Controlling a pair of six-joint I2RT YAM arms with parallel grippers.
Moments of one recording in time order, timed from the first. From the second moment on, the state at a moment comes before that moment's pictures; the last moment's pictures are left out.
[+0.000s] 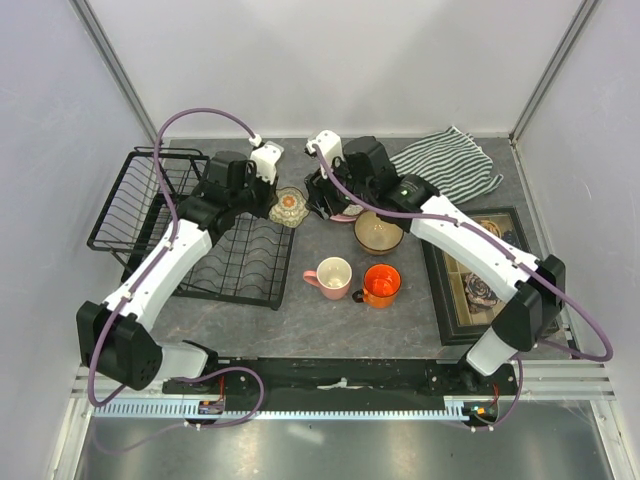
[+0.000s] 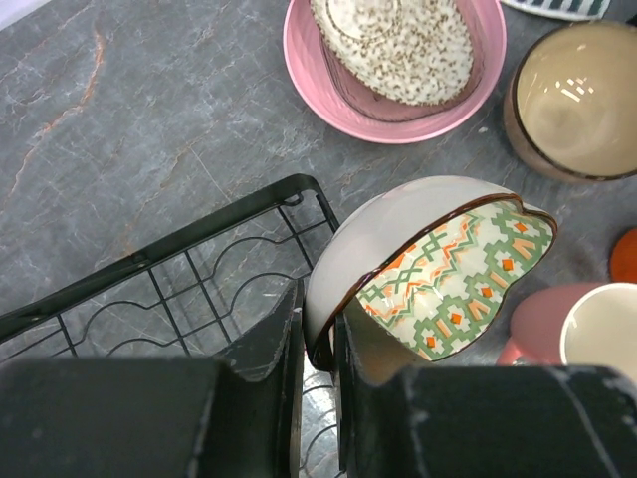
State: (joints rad) left arm -0.38 1.33 1.19 -0.43 0.14 0.15; right arm 0.75 1.61 1.60 -0.47 -0.18 -0.03
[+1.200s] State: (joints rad) left arm -0.39 1.25 1.15 -0.40 0.22 0.02; right arm 0.76 1.74 1.60 -0.40 -0.04 -0.02
